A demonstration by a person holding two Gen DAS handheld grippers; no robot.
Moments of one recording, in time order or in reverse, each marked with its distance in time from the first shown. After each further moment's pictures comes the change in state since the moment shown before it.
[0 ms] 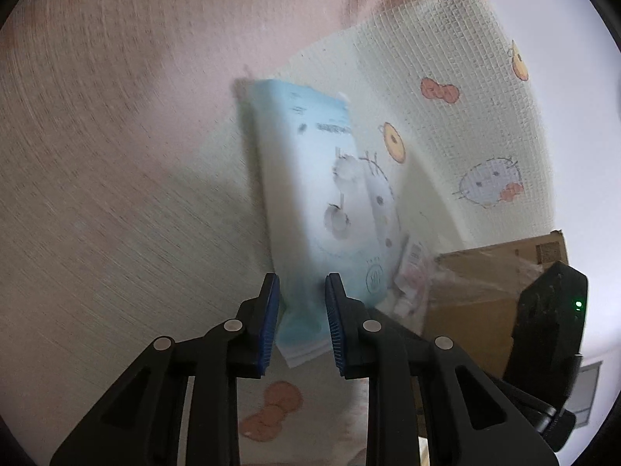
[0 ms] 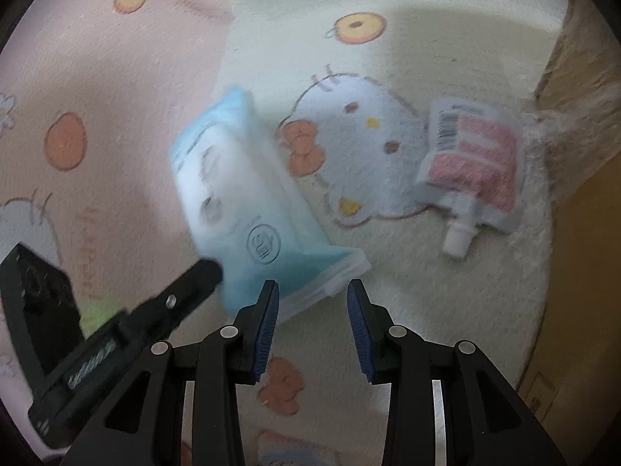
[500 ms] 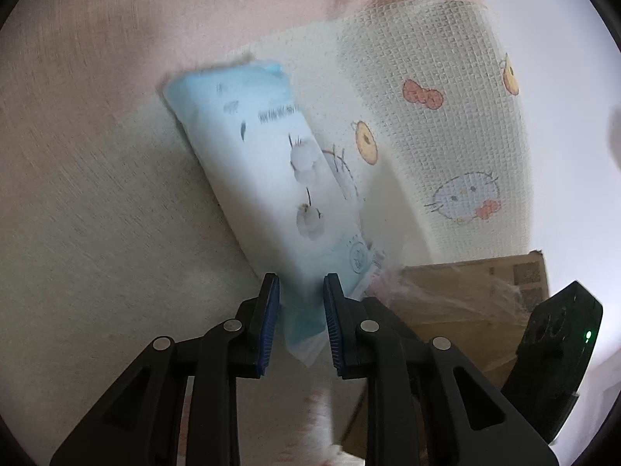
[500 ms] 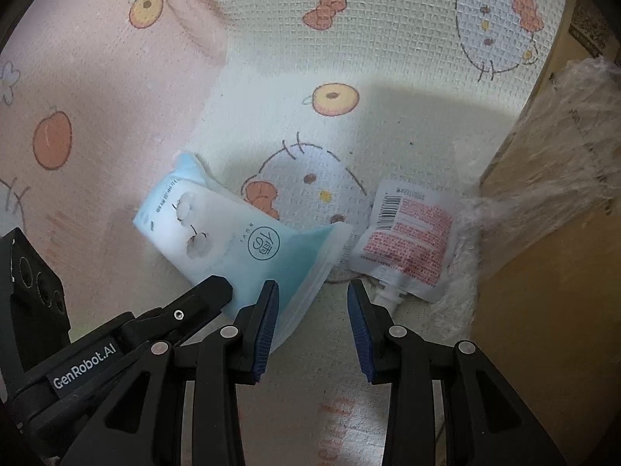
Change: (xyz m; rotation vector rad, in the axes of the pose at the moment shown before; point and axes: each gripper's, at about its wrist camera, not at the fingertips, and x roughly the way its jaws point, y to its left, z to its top) left arm 0.023 -0.019 -0.007 -0.064 -0.043 -0.082; right arm -0.034 -0.009 0.003 -0.141 -0.179 -0.158
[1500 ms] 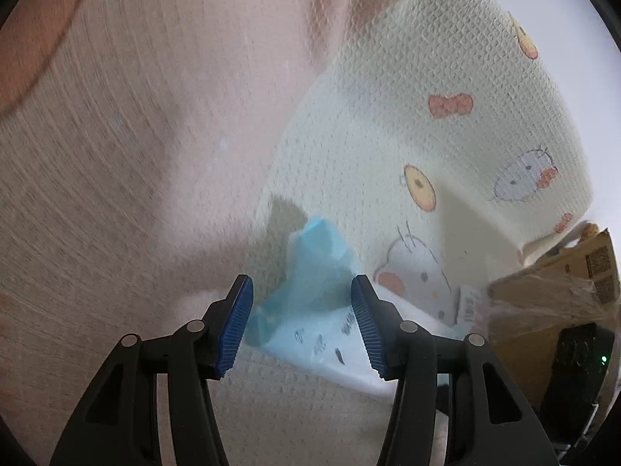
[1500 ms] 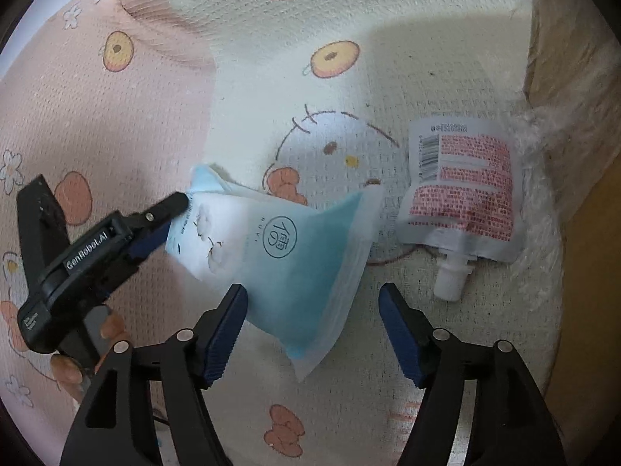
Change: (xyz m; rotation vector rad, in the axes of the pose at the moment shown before) left arm 0.008 -0.005 0.100 0.400 0.024 0.231; right arm 0.038 0.003 -0.009 0.262 0.042 0.250
